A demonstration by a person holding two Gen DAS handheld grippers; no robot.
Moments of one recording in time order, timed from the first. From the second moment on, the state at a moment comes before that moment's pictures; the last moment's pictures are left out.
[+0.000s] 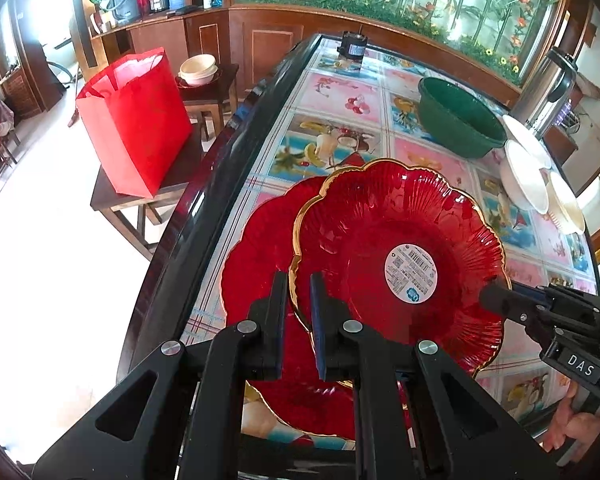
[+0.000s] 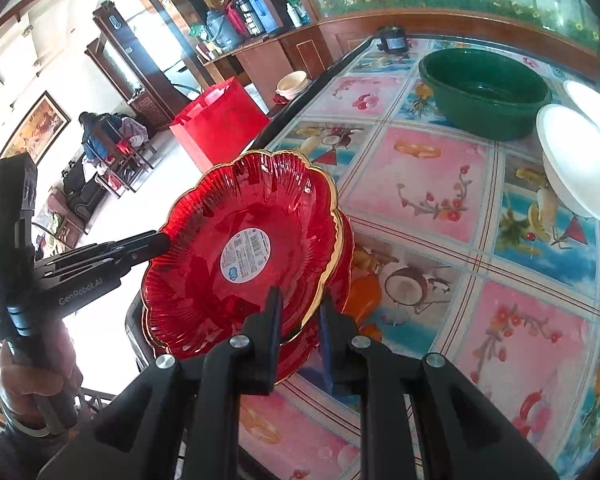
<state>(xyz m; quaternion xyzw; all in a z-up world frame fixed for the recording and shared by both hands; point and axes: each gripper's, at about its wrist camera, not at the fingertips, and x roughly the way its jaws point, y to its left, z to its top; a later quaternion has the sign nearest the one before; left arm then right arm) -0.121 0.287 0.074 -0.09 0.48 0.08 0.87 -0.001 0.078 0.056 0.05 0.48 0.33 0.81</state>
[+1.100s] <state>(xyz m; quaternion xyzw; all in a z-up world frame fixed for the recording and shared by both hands) -0.119 0.283 0.043 -0.05 0.49 0.10 0.86 -0.015 0.145 0.037 -0.18 0.49 0.31 0.79</state>
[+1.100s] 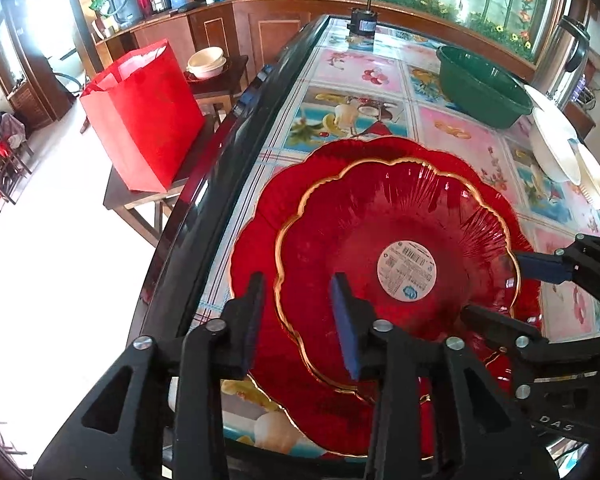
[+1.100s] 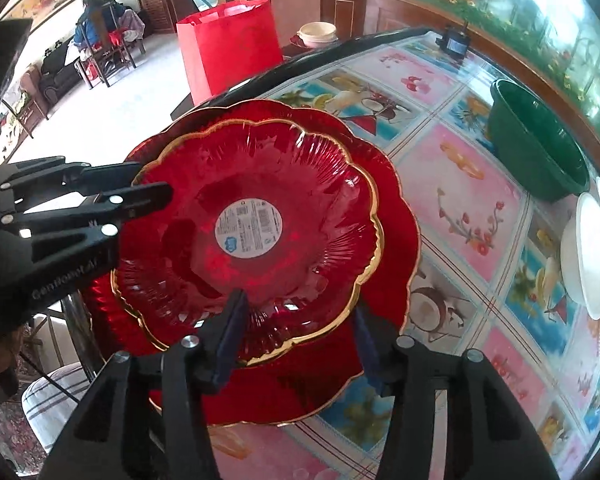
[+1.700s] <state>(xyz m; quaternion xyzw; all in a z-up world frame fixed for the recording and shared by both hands) -0.124 0.259 0.088 -0.05 0.42 0.10 0.90 -0.006 0.082 0.076 -0.06 0.46 0.31 0.83</state>
